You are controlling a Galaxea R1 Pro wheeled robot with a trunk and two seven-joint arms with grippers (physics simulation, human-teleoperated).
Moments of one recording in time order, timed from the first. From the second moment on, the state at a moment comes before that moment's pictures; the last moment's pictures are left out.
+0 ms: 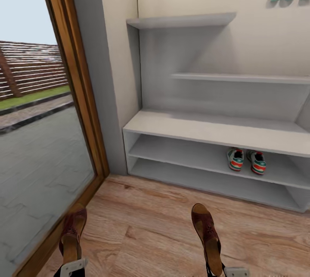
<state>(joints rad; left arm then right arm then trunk) -0.13 0.02 0.23 -0.58 0.01 -0.42 0.00 -0.11 -0.02 -0.05 -0.54 0.05 -0.51 0.00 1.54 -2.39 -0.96</state>
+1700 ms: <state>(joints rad) -0.13 0.02 0.23 -0.58 0.01 -0.42 -0.01 -0.11 -0.02 -0.05 -0.55 0.05 -0.51 0.00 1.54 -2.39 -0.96</state>
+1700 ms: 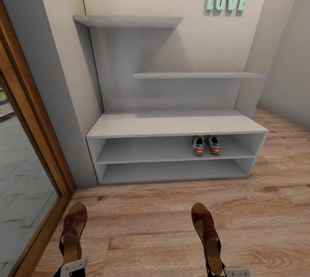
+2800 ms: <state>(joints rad) -0.47 0.01 0.04 -0.61 0.00 0.08 0.00 -0.11 -0.22 -0.46 -0.65 -0.05 -0.46 0.00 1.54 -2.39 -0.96</state>
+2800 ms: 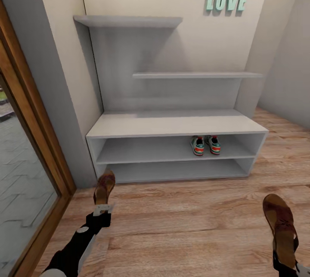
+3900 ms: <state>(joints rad) -0.76 -0.03 -0.09 -0.74 0.01 0.52 -0.01 -0.11 -0.27 -0.80 -0.86 -0.11 -0.11 0.09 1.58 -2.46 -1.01</state>
